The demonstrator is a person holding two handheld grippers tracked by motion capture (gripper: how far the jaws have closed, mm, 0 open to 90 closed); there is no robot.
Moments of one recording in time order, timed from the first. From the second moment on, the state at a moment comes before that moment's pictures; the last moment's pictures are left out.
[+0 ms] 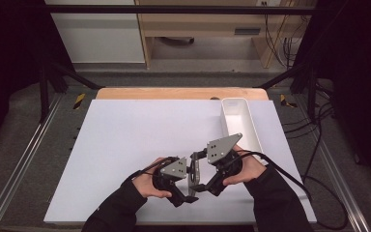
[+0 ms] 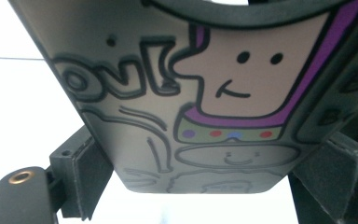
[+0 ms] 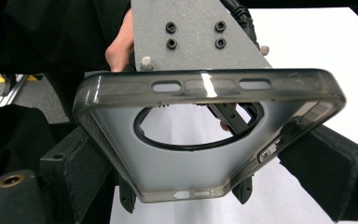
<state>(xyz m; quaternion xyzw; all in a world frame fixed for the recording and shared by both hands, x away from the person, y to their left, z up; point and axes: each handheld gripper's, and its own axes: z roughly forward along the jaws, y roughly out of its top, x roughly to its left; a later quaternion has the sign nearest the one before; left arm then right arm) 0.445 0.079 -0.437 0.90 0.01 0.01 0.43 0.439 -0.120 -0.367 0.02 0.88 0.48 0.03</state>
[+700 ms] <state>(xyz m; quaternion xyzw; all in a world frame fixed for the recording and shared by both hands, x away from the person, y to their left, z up) 0.447 0.104 -0.431 0.90 0.04 0.02 0.44 0.443 -0.130 -0.357 0.03 0.88 0.48 0.05</state>
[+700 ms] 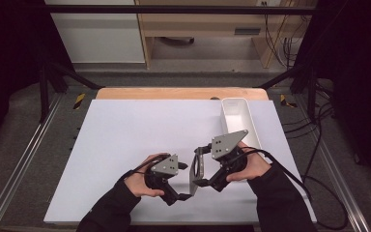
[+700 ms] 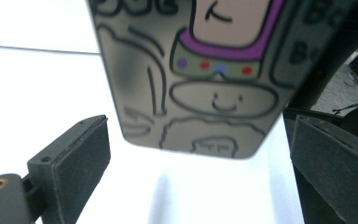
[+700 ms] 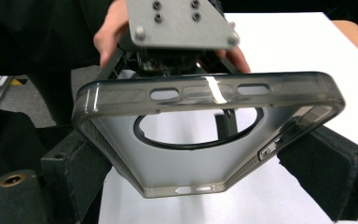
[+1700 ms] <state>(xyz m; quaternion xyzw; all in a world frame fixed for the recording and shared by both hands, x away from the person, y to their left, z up) 0.442 0.195 -0.422 0.82 0.20 0.12 0.53 0.454 -0.161 -0.342 0.14 0.84 0.50 0.13</state>
